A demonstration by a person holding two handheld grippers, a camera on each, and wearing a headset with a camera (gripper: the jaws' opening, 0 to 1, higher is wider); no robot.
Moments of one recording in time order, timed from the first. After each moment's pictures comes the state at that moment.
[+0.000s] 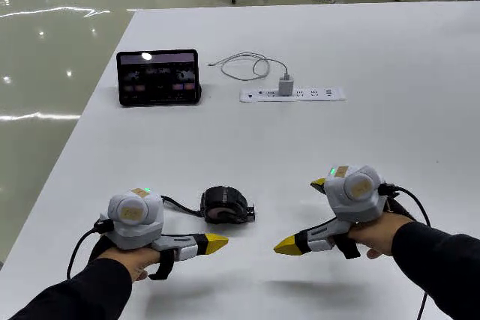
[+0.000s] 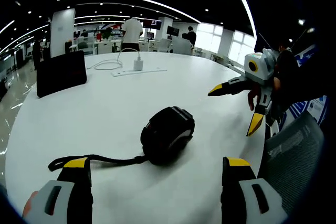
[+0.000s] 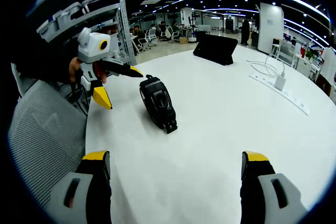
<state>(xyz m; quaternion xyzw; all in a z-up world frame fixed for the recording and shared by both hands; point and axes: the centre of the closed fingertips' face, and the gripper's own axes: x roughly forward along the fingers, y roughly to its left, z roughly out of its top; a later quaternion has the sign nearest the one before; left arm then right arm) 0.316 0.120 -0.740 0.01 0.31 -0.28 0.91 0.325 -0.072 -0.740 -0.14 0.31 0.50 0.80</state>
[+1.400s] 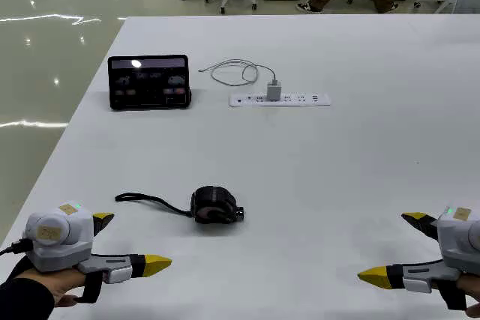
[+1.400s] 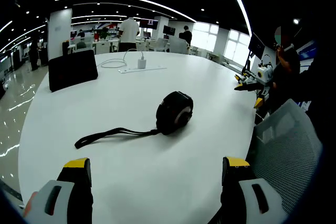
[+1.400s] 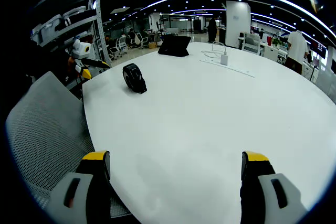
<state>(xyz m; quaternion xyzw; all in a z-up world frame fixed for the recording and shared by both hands) 0.268 0.180 -0.726 0.02 0.31 -0.29 0.90 0.266 -0.242 -0.732 -0.11 0.31 0.39 0.86</state>
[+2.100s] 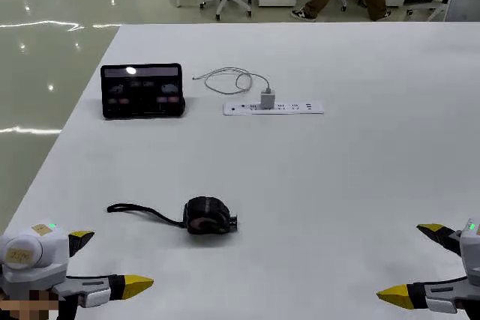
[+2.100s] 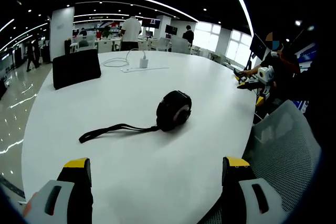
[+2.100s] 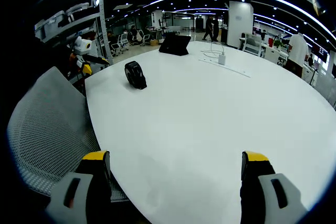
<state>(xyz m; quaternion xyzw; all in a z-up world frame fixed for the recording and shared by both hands) 0.252 0.181 -0.715 0.01 0.32 -0.29 0.90 0.255 -0.259 -0.719 -0.12 0.32 0.40 0.85</state>
